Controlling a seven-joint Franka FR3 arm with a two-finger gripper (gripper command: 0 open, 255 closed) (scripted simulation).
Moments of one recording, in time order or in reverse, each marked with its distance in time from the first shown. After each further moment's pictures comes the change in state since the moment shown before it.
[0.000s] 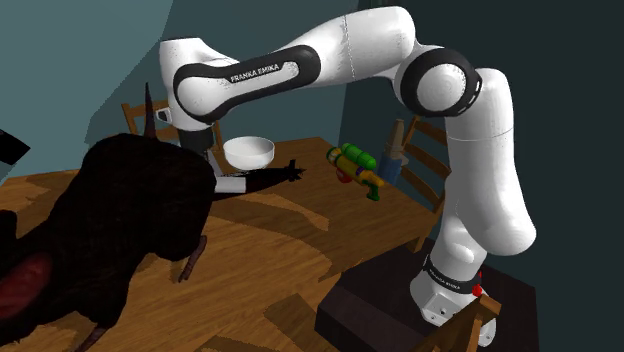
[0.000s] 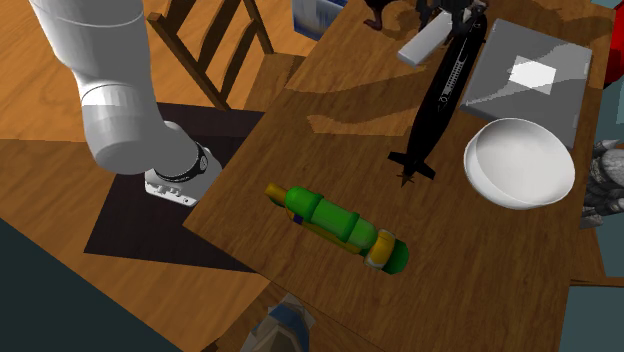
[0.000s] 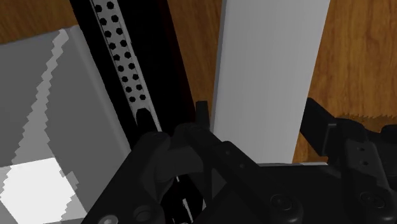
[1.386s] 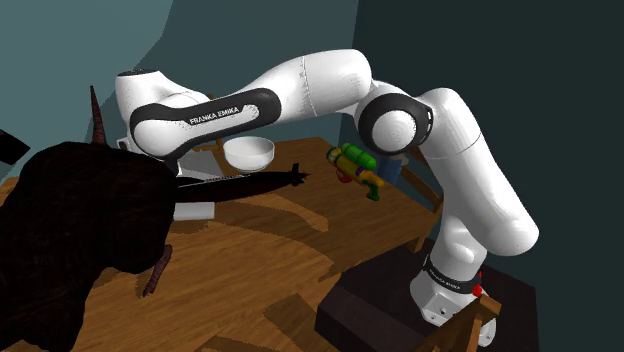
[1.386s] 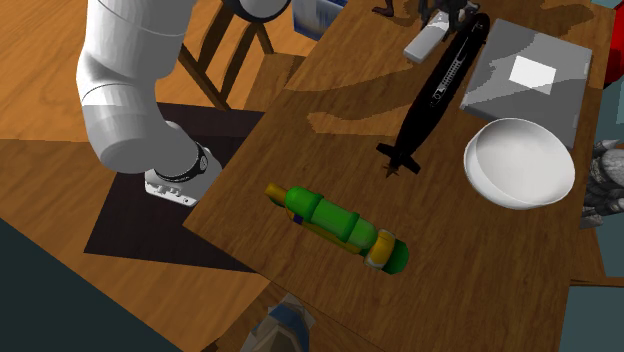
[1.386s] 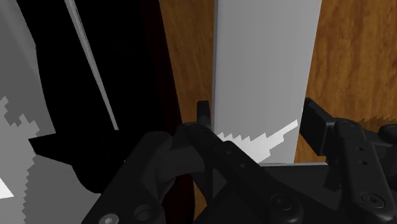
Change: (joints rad) arm 0.063 0.290 0.020 0.307 -0.006 0.007 0.073
